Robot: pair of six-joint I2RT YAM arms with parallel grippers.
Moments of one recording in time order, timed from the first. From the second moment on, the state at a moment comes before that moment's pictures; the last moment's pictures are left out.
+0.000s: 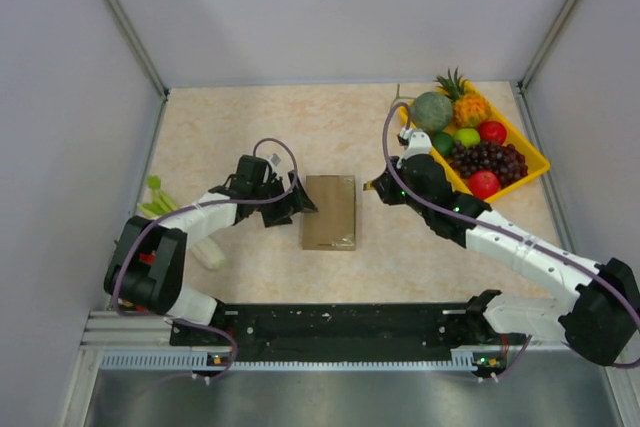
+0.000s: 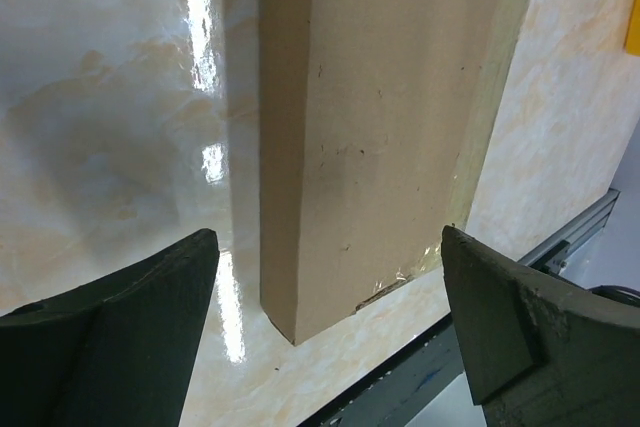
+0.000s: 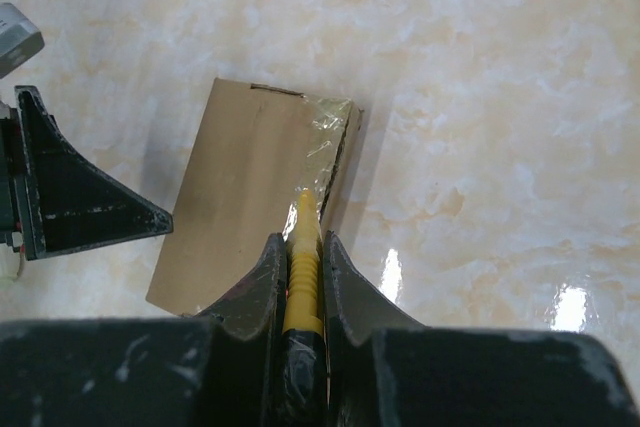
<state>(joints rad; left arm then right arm) -0.35 1.46 0.74 -0.15 0.42 -0.69 0.73 1.13 0.82 -0.16 0.23 0.49</state>
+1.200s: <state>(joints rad) -0.37 1.70 1.05 -0.32 0.38 -0.57 0.76 1.49 0.93 -0.02 0.35 0.49</state>
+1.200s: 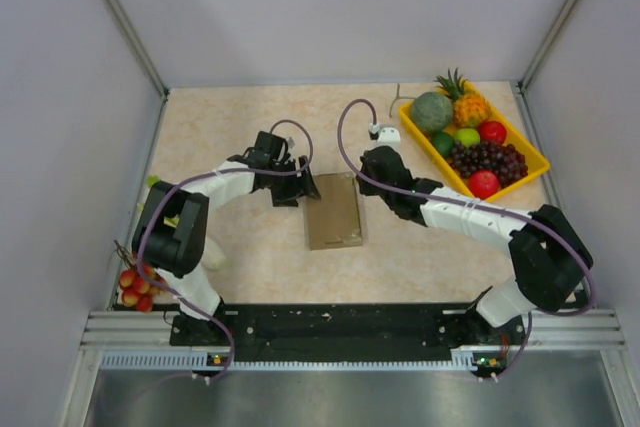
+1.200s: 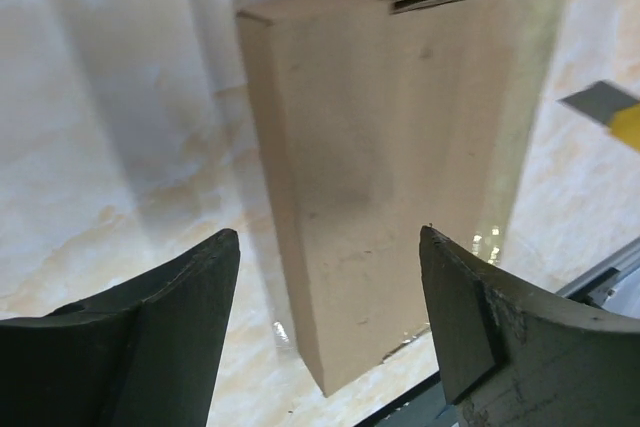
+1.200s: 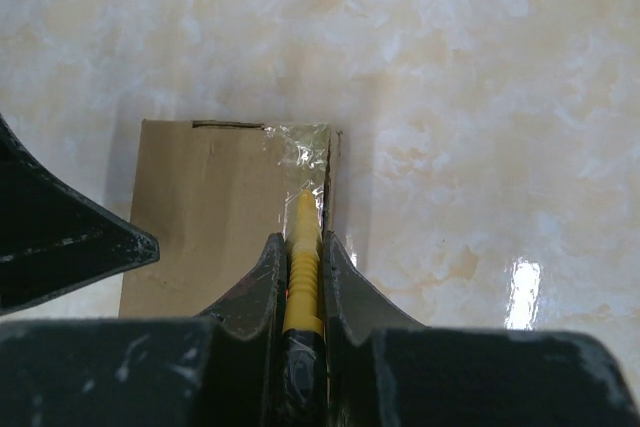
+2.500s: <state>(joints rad) -0.37 1.79 1.08 -0.40 0.35 -0.66 0.76 1.59 1.00 -0.05 0.40 0.49</state>
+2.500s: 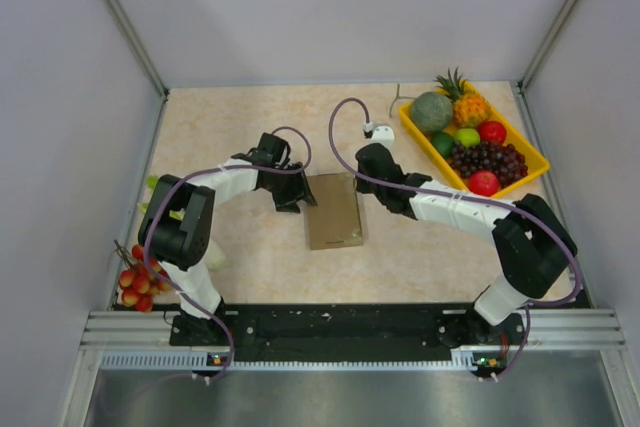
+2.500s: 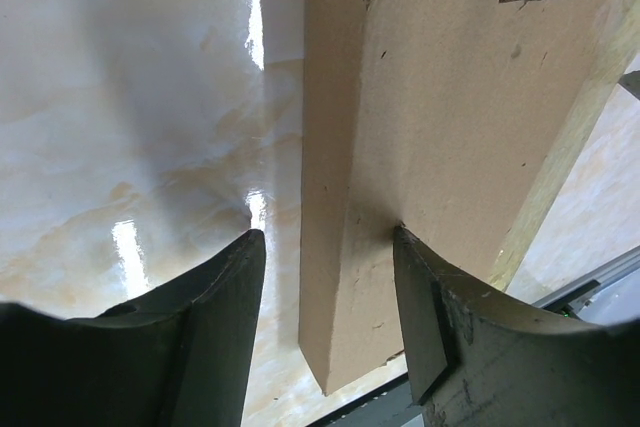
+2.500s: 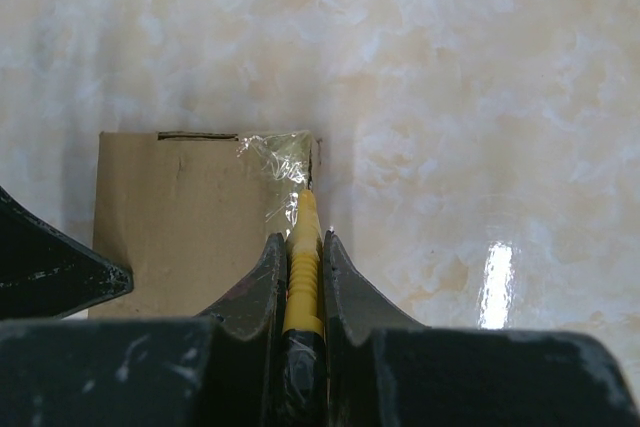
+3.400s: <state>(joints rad) -0.37 1.79 1.03 -0.33 0.41 -0.92 0.76 1.57 1.03 -0.27 0.32 0.56</state>
